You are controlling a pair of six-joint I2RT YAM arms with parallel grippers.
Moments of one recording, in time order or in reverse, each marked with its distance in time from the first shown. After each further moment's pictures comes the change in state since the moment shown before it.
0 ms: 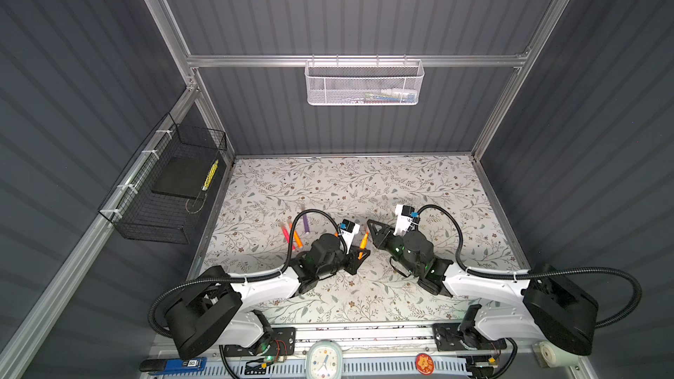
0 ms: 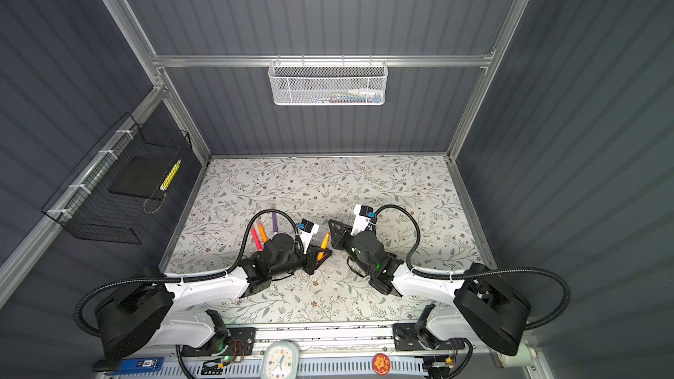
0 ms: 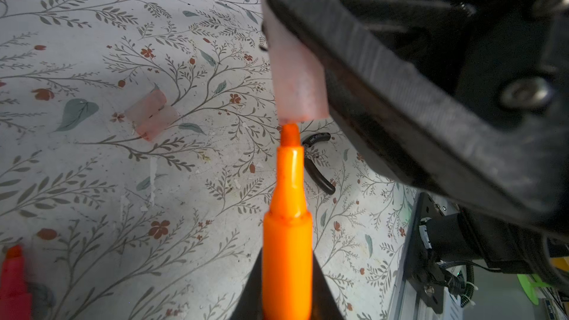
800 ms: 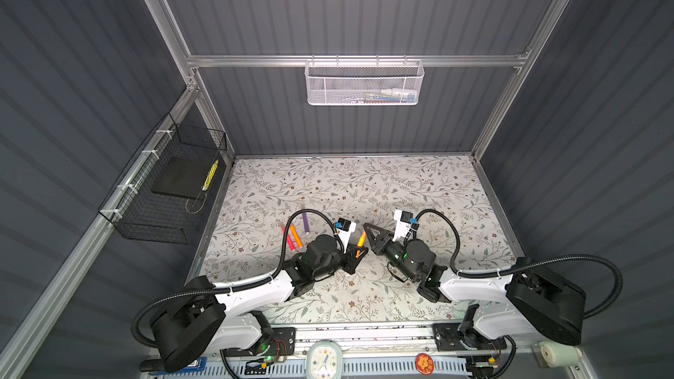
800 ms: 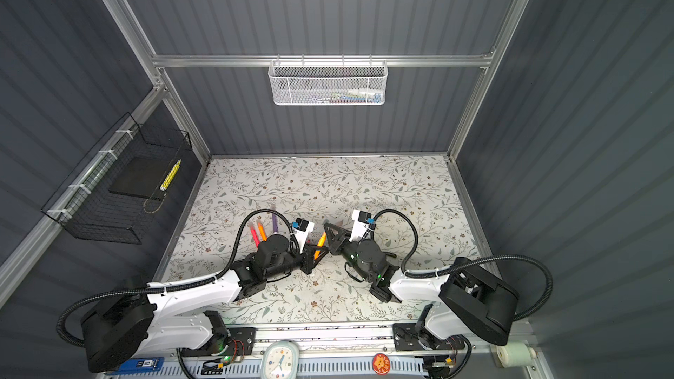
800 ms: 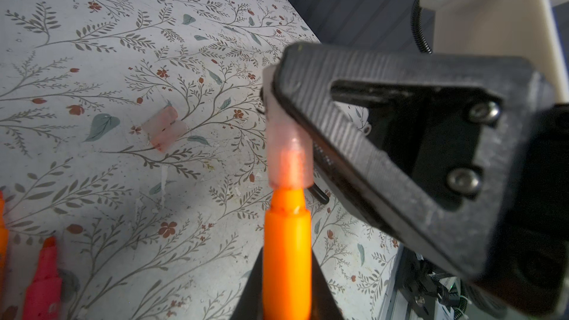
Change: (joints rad) left arm -0.005 -0.108 -0.005 -0.061 -0.057 -0.023; right arm 0.046 0.084 -0.097 0.336 -0.029 -0.007
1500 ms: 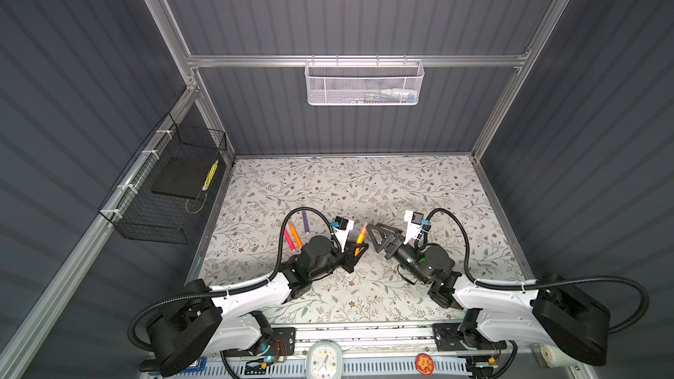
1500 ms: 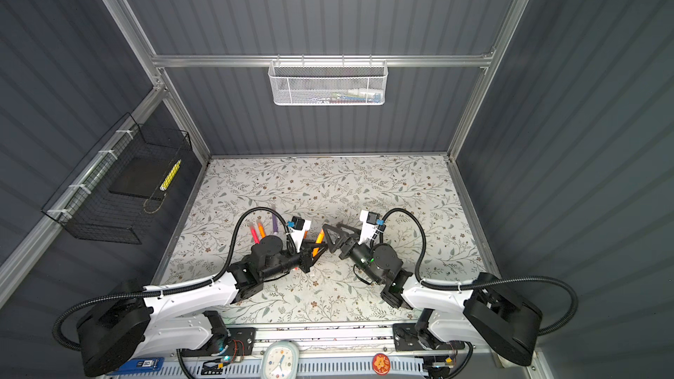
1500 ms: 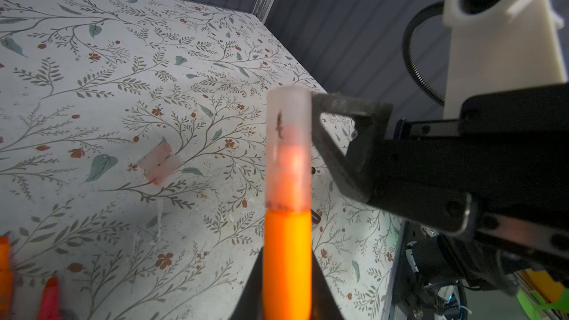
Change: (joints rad) left arm 0.001 -0.023 -0.048 0.116 -0.003 0.055; right arm -0.034 -0.205 -0.069 -0.006 -0.093 -0.063
